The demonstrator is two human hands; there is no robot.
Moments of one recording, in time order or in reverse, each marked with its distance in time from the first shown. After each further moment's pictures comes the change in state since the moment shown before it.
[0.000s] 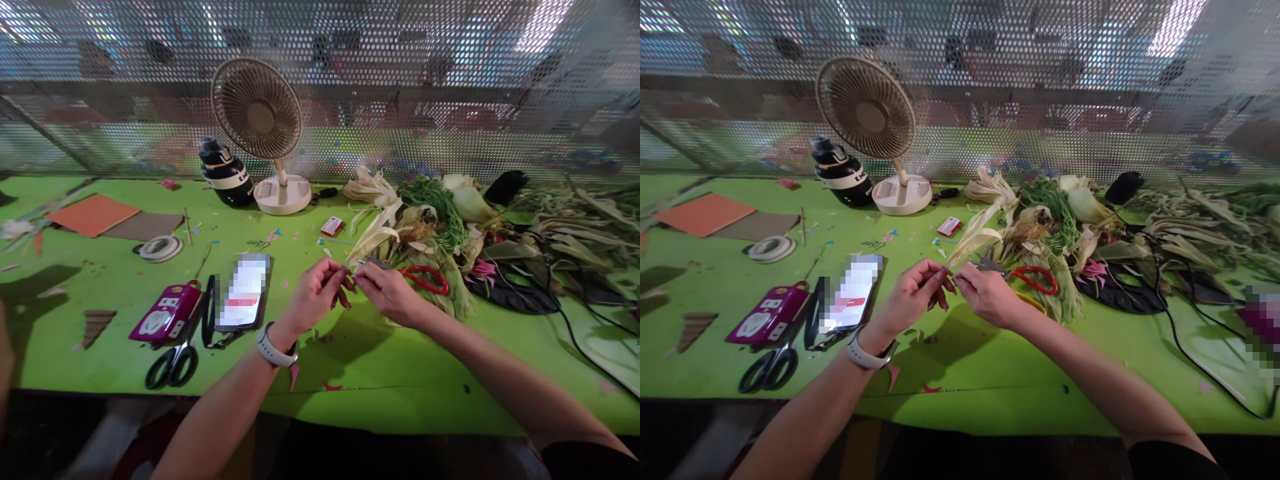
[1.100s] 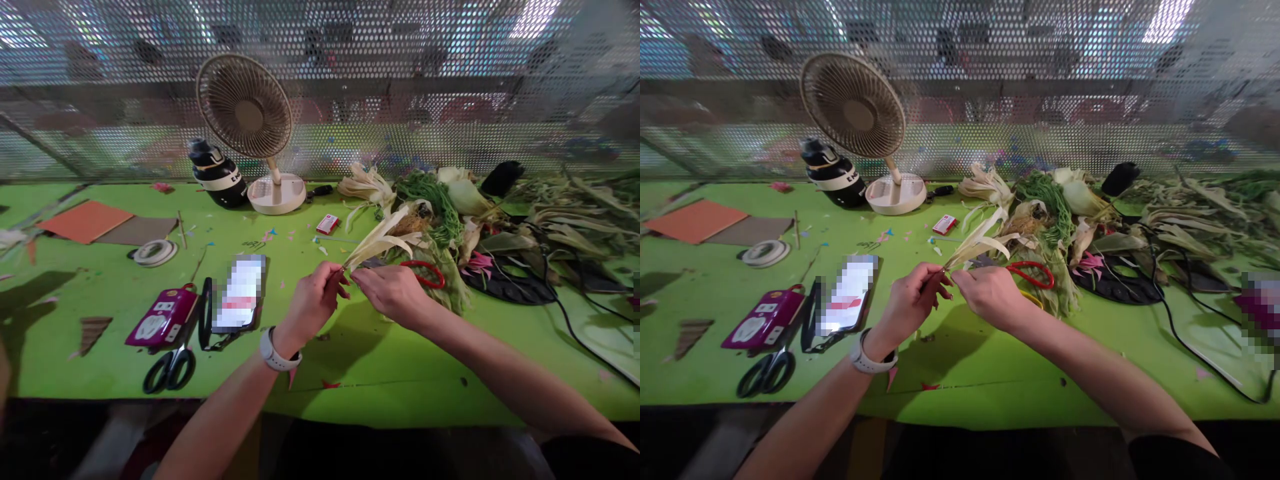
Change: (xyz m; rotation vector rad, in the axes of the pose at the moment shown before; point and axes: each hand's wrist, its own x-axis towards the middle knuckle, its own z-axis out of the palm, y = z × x) left_hand -0.006 -0.003 0.009 0.427 0.096 0.134; right_hand -0.010 -0.005 -0.008 -0.584 0.038 -0.192
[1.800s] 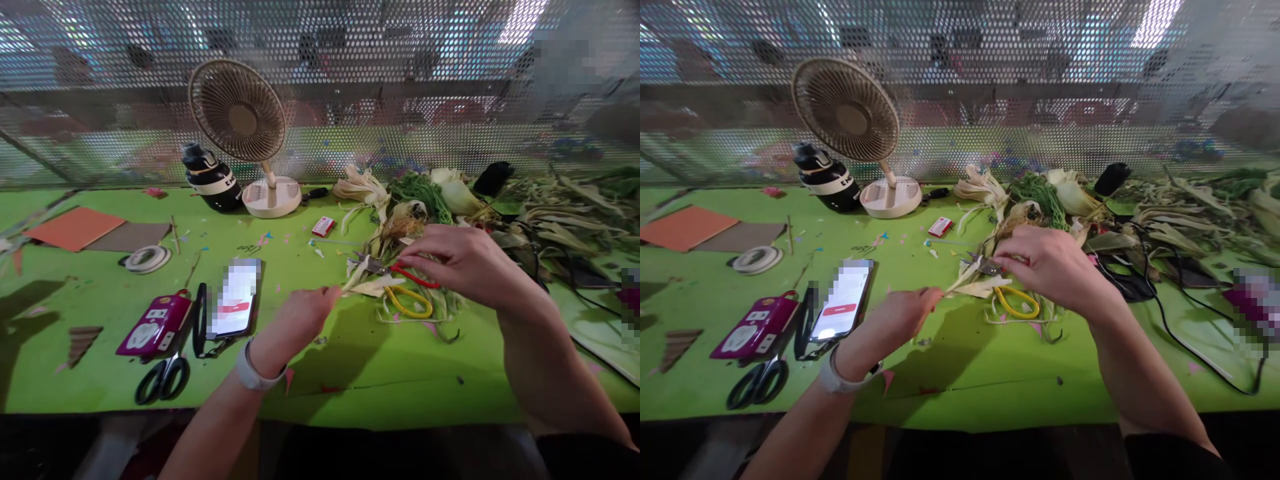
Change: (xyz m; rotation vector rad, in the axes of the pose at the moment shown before) left_hand -0.006 0.007 -0.022 0.752 -0.403 0.169; right_hand -0.007 0.033 -0.096 0.137 0.026 0.133
